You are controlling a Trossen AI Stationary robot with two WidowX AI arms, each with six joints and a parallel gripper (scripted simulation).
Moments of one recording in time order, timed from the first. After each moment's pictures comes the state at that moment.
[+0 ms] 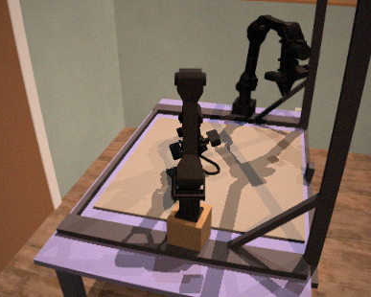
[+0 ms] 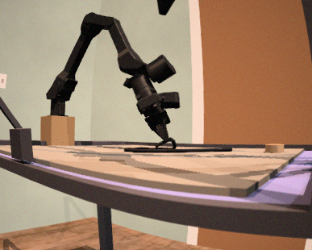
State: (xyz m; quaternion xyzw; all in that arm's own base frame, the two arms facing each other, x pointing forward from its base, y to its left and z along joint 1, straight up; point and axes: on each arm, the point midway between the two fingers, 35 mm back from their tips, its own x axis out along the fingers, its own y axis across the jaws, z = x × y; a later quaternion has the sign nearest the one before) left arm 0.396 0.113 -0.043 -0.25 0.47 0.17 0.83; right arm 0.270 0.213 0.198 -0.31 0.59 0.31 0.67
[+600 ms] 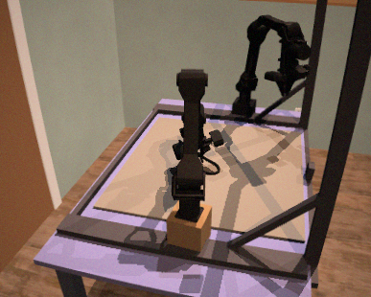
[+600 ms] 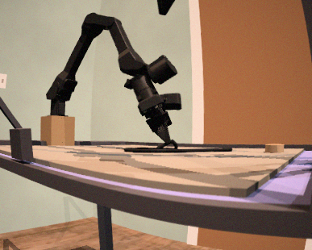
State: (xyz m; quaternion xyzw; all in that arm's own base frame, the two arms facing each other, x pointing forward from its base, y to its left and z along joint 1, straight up) left arm 0.408 0.106 -0.048 -0.25 0.47 0.17 0.83; right arm 0.270 0.213 0.198 -0.31 0.59 0.31 0.67
